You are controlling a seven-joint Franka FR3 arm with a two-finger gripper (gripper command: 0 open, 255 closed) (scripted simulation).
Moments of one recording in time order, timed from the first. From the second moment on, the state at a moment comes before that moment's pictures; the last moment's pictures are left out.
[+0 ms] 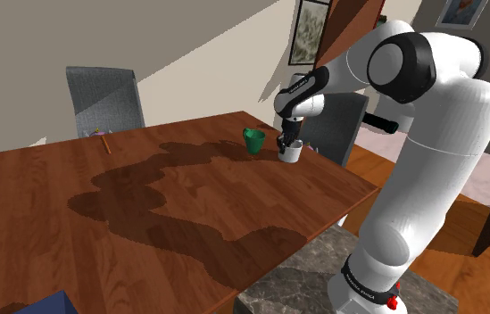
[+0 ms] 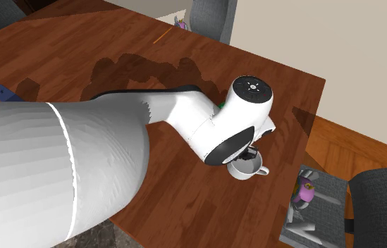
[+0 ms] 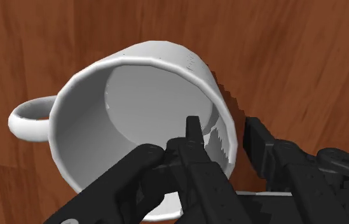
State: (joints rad) arm -0.18 0.11 -0.34 -2.19 0.01 2.36 -0.49
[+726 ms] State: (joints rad) arm -0.18 0.09 -0.34 -2.17 0.01 2.33 -0.49
